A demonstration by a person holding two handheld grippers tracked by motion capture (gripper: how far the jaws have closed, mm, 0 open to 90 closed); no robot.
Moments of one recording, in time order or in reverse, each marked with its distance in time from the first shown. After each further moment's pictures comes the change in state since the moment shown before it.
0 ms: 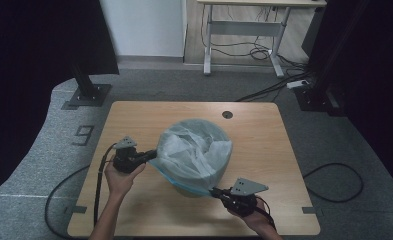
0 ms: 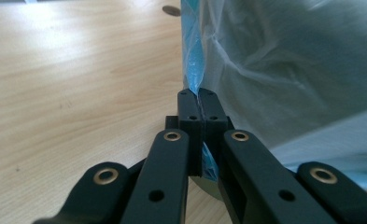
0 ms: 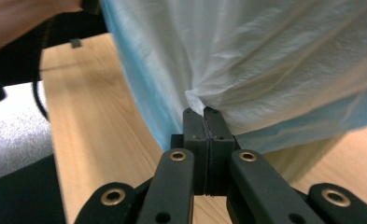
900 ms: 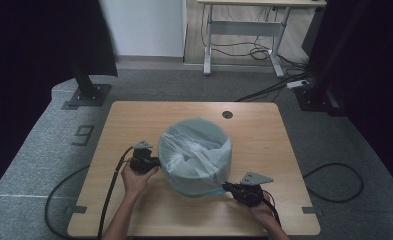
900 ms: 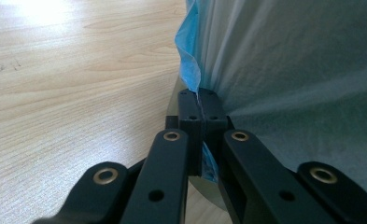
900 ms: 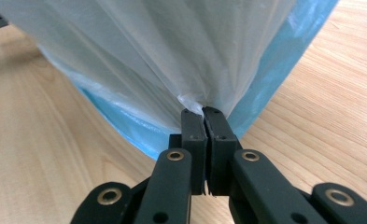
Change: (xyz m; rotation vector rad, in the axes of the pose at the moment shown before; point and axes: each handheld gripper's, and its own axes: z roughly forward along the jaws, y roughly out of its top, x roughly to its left) left arm 0.007 -0.016 0.058 0.103 -0.031 -0.071; right arm -0.058 -0.051 0.012 0.058 -0.091 0.127
